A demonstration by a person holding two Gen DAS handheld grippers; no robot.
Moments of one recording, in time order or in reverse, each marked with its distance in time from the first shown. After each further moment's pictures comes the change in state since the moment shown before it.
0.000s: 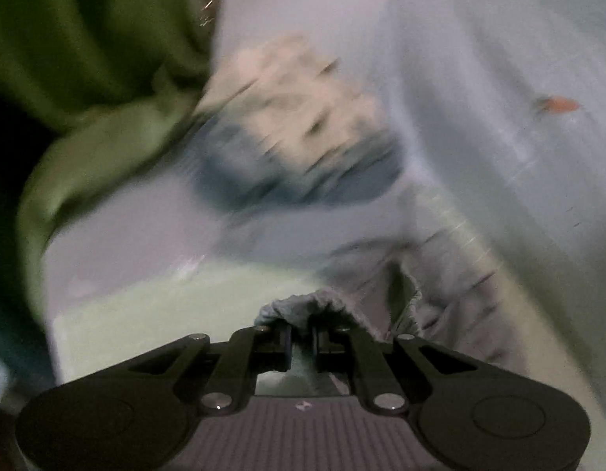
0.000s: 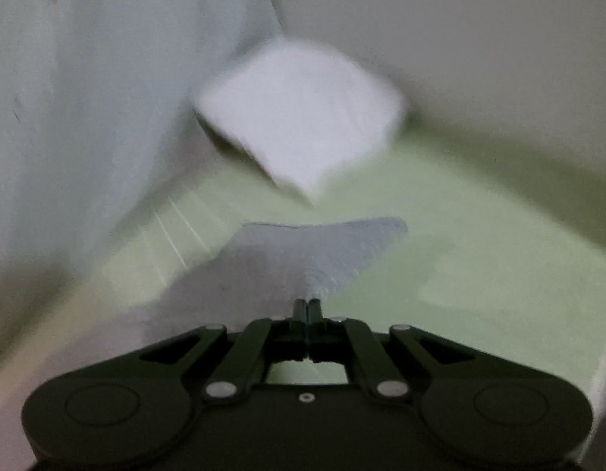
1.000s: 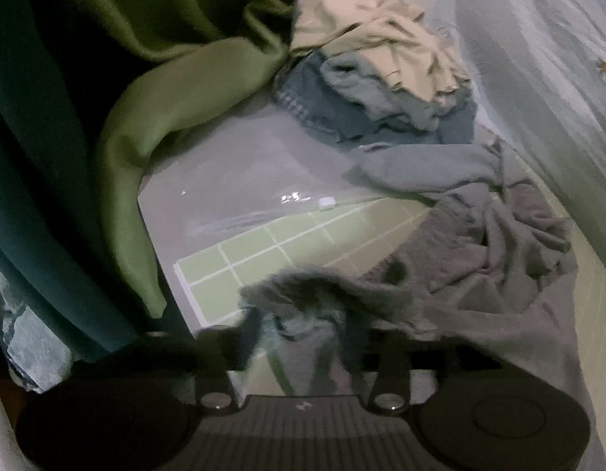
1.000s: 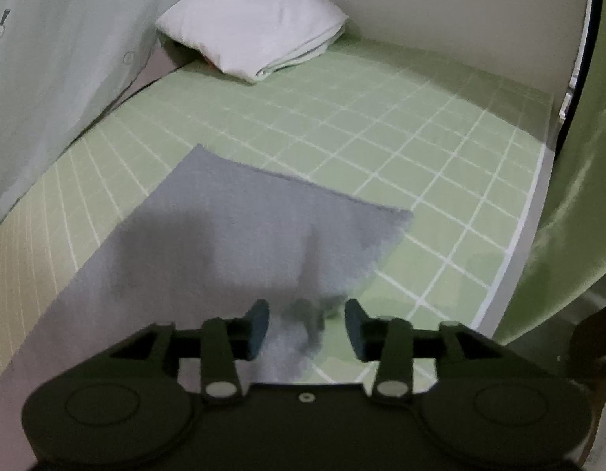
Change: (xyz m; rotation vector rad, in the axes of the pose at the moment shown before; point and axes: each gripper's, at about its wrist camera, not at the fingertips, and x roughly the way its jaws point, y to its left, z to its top) left arm -0.013 0.104 -0.019 0.065 0.093 0.061; right arm -0.040 0.001 -0.089 -0.003 0.106 -0.158
